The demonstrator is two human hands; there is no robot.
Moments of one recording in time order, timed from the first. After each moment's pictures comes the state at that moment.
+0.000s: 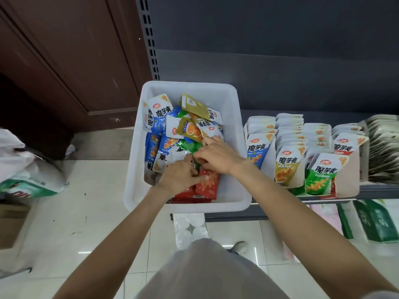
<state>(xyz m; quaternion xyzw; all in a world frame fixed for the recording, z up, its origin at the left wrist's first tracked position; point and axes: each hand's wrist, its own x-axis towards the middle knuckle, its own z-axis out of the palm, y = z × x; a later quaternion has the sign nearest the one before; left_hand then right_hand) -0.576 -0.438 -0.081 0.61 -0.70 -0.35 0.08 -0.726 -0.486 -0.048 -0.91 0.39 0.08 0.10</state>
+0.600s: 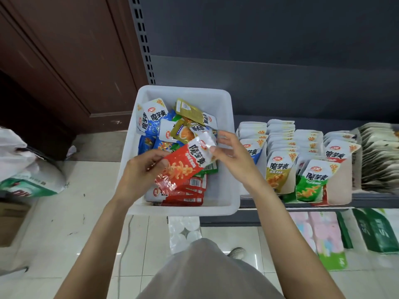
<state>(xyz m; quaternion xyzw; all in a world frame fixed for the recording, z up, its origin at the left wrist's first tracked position) -0.538 -0.408 -0.016 0.60 -0.56 -0.44 0.35 -0.769 -0.444 -0.006 -0.55 0.59 -0.31 0.51</state>
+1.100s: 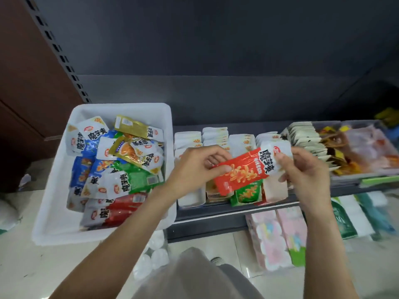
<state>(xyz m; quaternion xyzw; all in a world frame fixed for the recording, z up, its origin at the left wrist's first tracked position) -0.766 -0.438 0.031 0.37 -0.74 -0.47 0.32 -0.987 -0.375 0.053 -0.50 0.63 -0.53 0.28</state>
